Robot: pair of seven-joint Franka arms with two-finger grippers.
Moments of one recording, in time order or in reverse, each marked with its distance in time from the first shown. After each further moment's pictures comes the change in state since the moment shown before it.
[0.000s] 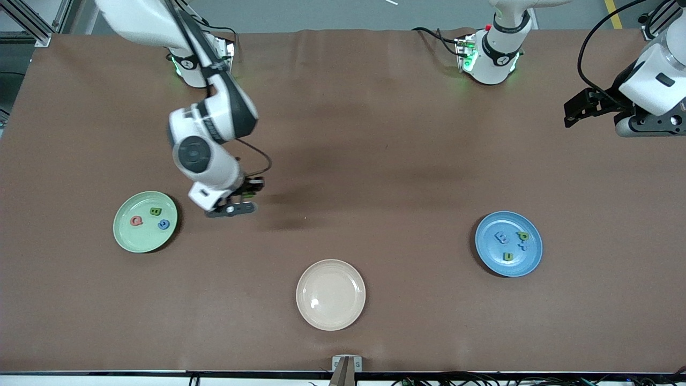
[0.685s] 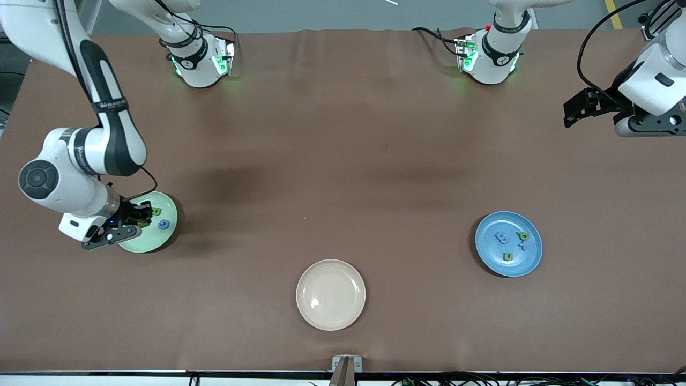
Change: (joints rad) left arm 0.000 -0.001 -0.001 -0.003 0.000 0.000 0.000; right arm -0.432 0.065 -0.002 0.018 -0.131 0.156 -0.534
